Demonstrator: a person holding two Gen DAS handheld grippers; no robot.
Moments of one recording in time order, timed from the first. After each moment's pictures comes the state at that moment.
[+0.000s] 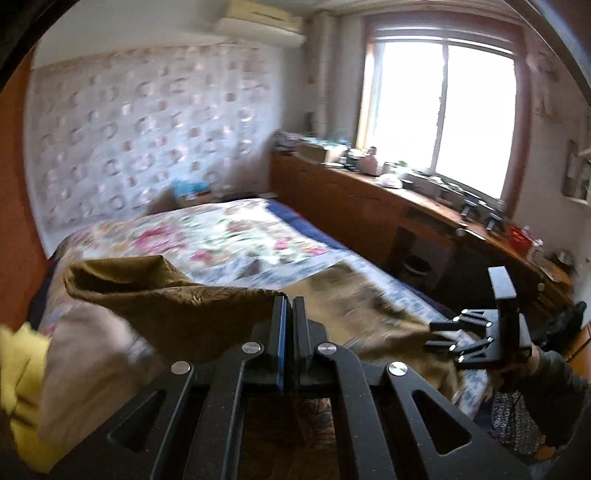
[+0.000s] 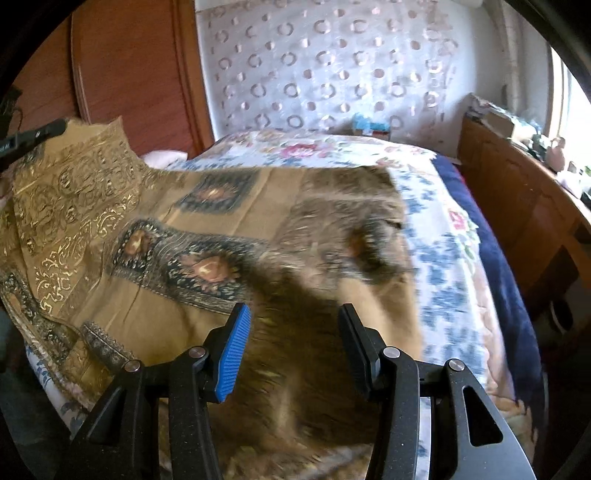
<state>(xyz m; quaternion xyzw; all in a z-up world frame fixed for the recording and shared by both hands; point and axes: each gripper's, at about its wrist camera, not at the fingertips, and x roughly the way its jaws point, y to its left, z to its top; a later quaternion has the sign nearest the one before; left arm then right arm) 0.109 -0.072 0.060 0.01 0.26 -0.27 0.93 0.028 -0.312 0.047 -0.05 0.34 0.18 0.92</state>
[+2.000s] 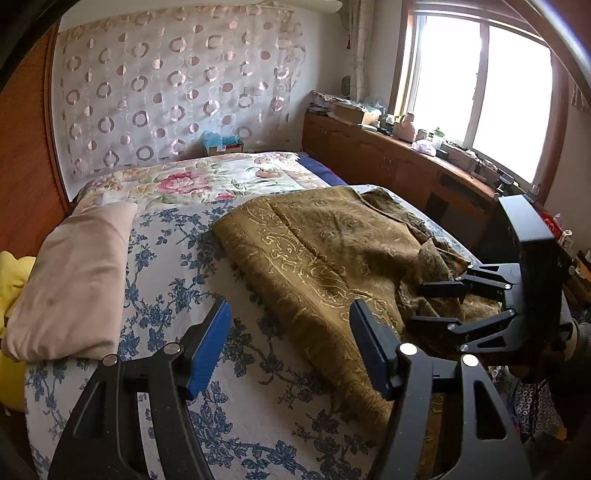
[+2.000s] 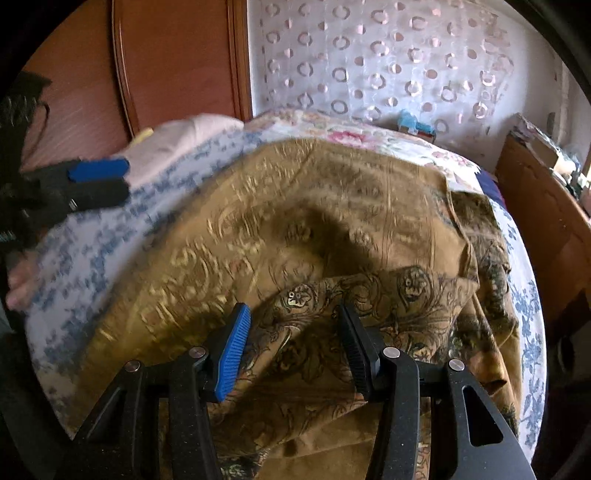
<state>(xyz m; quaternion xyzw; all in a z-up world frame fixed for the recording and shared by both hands) 0.092 -0.048 -0.048 0.00 0.33 -0.19 0.92 0.072 -0.214 0.018 -0.13 0.38 0.24 0.89</state>
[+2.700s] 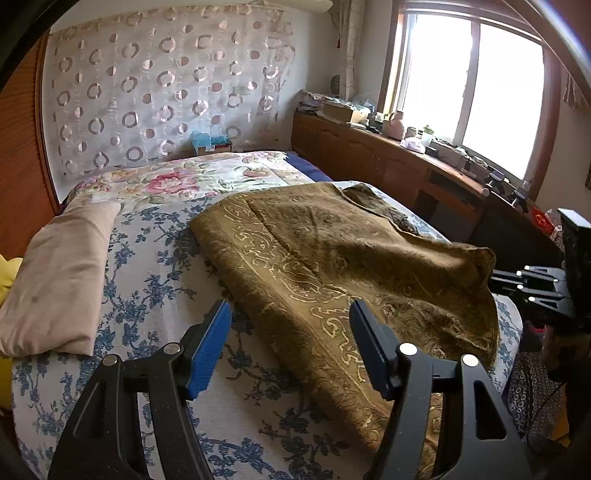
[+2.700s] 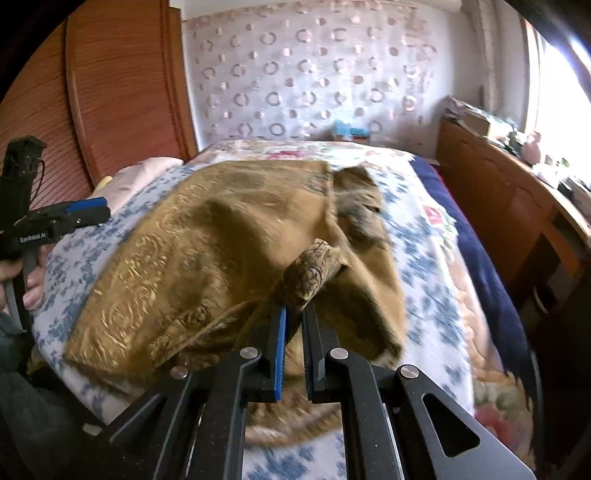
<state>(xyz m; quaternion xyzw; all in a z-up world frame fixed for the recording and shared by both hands) 0.084 -0.068 -0.051 0.00 0.33 -0.21 0.92 -0.011 -0.308 0.035 -0.05 0.33 0.14 0.93</state>
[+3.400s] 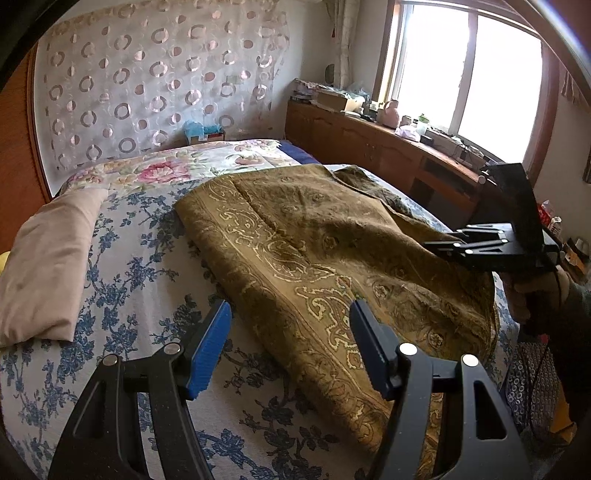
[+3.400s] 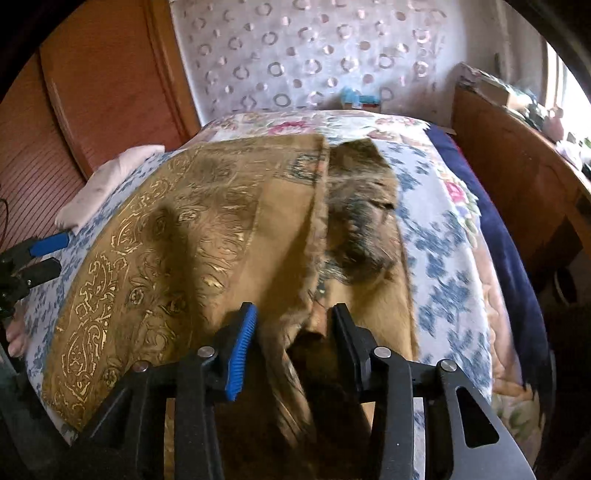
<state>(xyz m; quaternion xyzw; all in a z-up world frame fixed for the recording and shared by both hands) 0.081 -0.078 -0.064 0.01 0.35 -0.22 0.91 0.075 -0.291 0.027 -0.04 0.40 0.19 0.90</state>
